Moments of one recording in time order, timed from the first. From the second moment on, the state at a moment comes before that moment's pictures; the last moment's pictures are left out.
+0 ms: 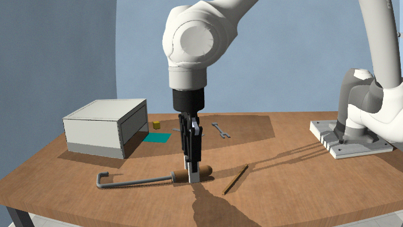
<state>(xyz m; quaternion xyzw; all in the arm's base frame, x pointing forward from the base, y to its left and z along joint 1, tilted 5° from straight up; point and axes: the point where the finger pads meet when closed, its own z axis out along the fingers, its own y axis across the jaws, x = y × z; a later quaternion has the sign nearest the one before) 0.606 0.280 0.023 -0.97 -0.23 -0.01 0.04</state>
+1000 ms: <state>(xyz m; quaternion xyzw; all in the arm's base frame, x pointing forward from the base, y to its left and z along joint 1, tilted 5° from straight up) 0.606 0.280 0.026 -0.97 -0.23 -0.01 0.04</state>
